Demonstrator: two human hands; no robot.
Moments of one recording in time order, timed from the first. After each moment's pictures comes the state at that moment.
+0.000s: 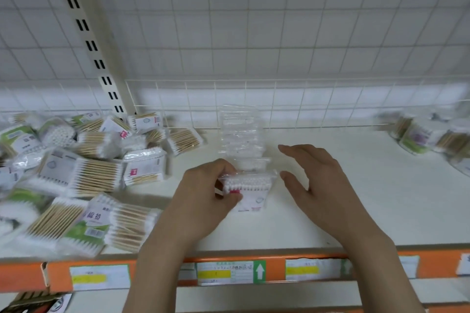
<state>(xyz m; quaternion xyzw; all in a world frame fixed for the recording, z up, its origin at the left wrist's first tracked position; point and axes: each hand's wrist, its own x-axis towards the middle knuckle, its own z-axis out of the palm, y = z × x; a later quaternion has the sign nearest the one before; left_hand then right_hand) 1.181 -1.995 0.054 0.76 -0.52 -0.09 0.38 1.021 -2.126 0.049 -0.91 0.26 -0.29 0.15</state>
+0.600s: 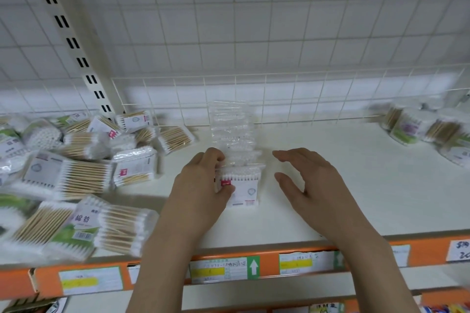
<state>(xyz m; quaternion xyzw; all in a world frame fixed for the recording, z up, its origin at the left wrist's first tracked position) 1.179 -2.008 0.046 0.79 -0.50 -0.02 0.35 1.014 -2.117 0.047 -0.90 0.27 -0.28 0.18</state>
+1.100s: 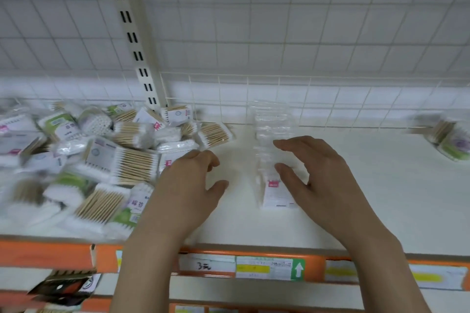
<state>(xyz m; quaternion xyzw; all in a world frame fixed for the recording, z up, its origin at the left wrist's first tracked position) 1.229 -1.947 0.068 0.83 -0.48 0.03 0.28 1.072 -2.078 0.074 -0.91 0.21 -0.31 0.18</state>
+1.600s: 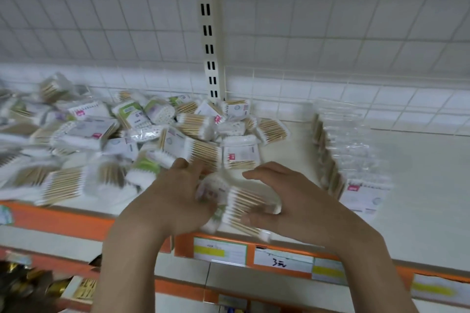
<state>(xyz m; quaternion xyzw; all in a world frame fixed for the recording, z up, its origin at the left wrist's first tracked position) 1.306 -1.852 0.072 0.88 -0.41 -0.14 0.18 1.164 -2.006 0.058 -0.95 0.08 -0.07 0.28</state>
